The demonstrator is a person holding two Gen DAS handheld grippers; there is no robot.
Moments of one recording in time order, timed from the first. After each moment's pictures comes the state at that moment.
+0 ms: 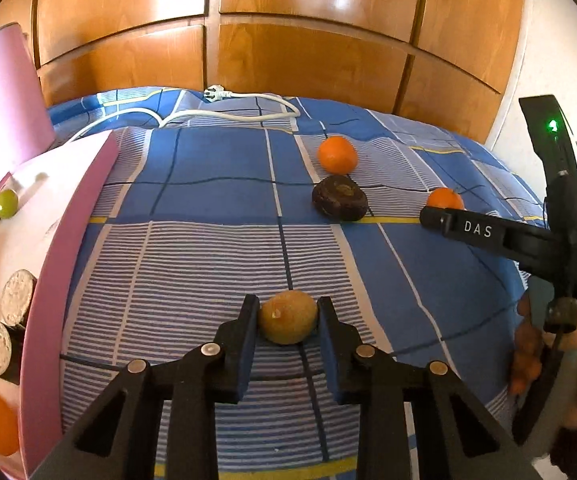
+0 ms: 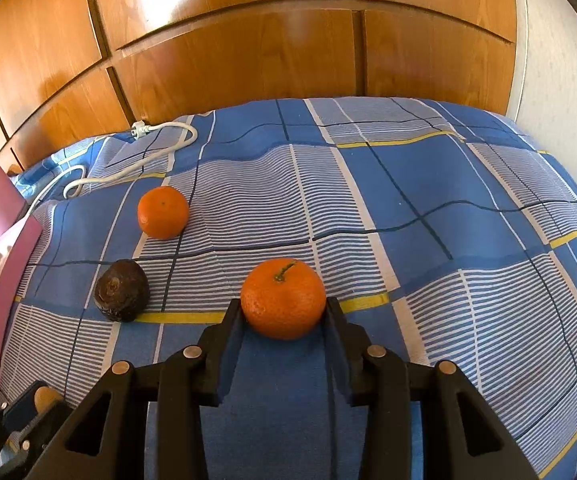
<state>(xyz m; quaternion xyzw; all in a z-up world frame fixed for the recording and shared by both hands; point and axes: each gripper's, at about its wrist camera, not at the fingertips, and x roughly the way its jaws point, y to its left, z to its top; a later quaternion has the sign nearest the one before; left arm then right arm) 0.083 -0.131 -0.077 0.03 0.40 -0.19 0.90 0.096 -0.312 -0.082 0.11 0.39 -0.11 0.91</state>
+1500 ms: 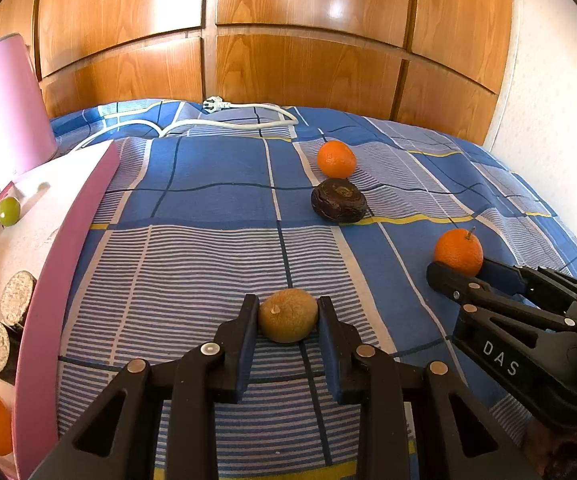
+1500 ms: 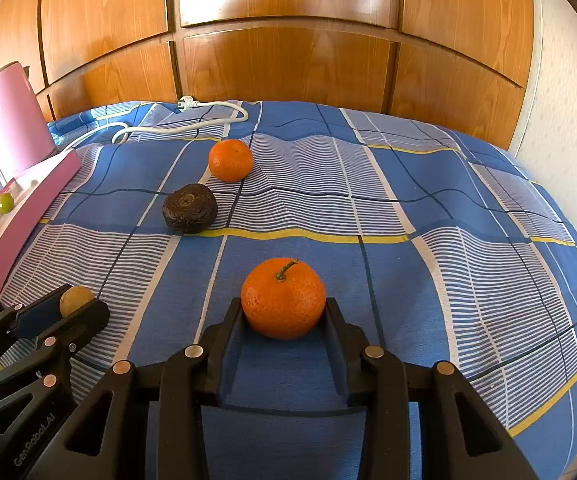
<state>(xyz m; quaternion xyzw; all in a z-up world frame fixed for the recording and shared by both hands) 0.076 -0.132 -0.080 0.04 0.37 -0.19 0.91 0.046 -0.257 -0.085 0.03 0.38 -0.10 0.92</state>
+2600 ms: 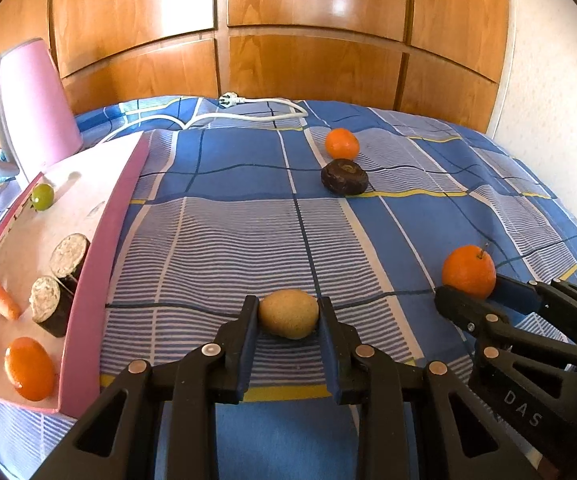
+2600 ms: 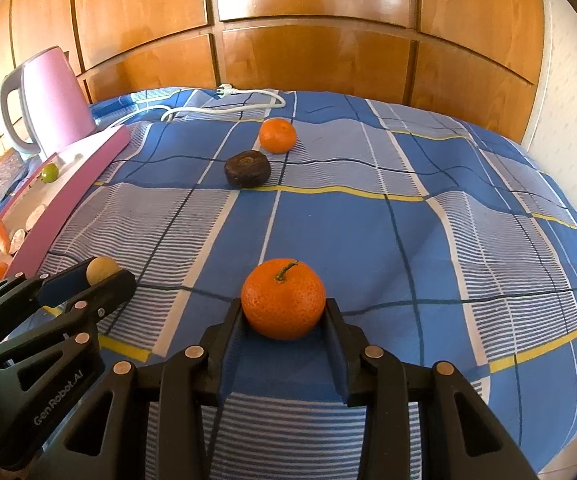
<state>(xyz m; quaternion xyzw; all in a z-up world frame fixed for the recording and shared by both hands) 0.039 -0.110 -0.069 0.06 0.38 -0.17 0.91 0.000 -0.227 -0.081 0.03 0.39 -0.05 0.92</state>
